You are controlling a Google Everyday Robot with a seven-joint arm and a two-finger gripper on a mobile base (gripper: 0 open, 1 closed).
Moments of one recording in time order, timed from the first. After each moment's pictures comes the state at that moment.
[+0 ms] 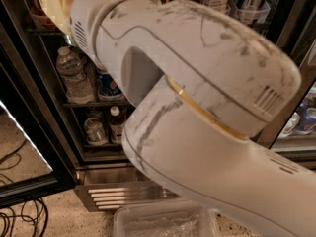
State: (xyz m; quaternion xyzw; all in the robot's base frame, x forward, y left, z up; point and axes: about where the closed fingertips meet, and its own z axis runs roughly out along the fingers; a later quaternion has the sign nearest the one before) arm 0.473 0.092 1.139 -0.18 0.64 0.20 0.72
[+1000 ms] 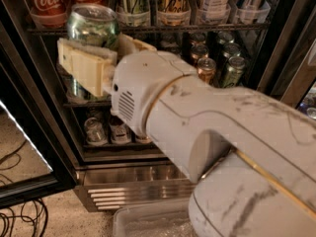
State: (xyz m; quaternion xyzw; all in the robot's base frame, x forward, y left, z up) arm 0.418 0.067 1.083 -0.16 0.65 0.32 0.67
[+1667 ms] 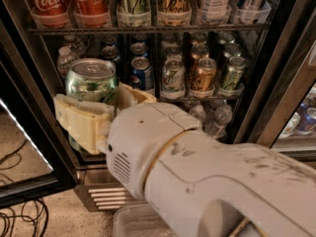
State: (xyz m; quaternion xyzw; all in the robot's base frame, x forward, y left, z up) arm 0.362 0.068 1.037 -0.16 0.71 0.31 0.61
